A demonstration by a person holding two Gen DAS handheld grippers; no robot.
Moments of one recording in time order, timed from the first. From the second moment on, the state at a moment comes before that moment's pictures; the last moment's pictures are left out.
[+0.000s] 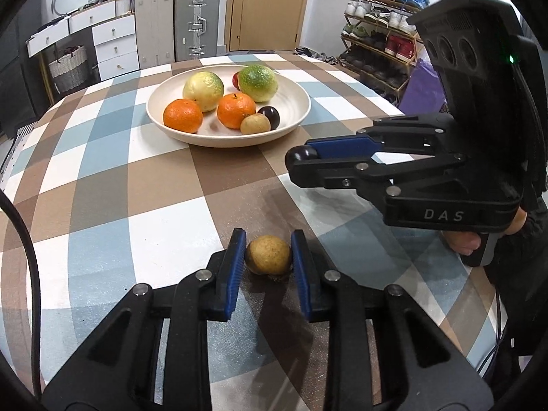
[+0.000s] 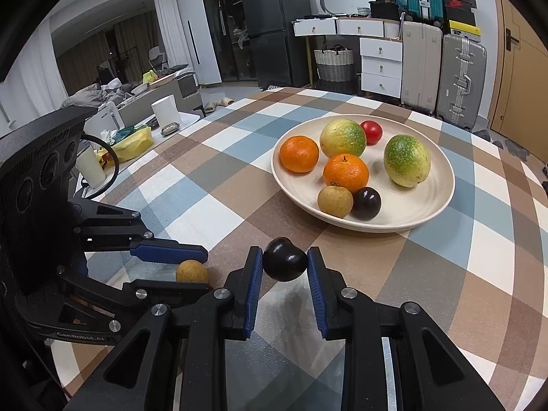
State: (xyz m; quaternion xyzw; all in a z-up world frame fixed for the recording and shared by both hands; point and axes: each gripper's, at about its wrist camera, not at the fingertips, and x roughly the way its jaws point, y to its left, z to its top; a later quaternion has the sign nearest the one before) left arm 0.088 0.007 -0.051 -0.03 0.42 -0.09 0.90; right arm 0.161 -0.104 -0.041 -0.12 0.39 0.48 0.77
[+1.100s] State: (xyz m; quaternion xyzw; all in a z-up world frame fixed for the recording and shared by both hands) left arm 0.126 0.028 -0.025 -0.06 0.35 -0.03 0.93; right arm 0.172 -0.119 -0.031 -0.09 0.37 0.45 0.81
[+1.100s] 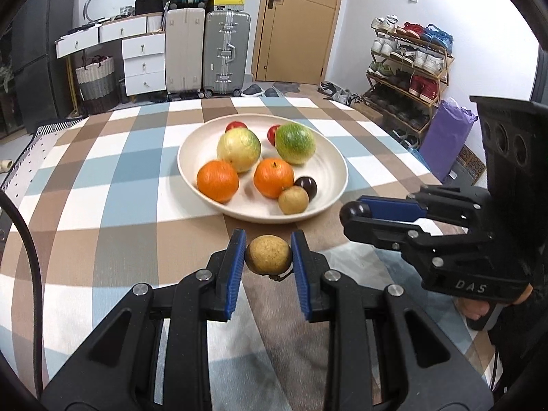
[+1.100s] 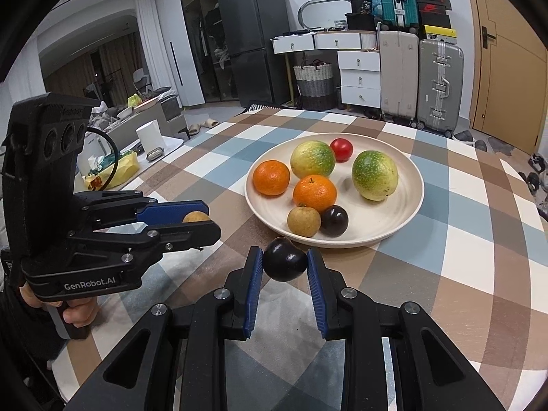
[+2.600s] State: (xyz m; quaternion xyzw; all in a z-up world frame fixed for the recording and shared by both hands) left arm 0.197 0.056 -0.032 -0.10 0.32 0.02 0.94; right arm 0.218 -0.137 -0.028 -0.01 0.37 0.36 0.86
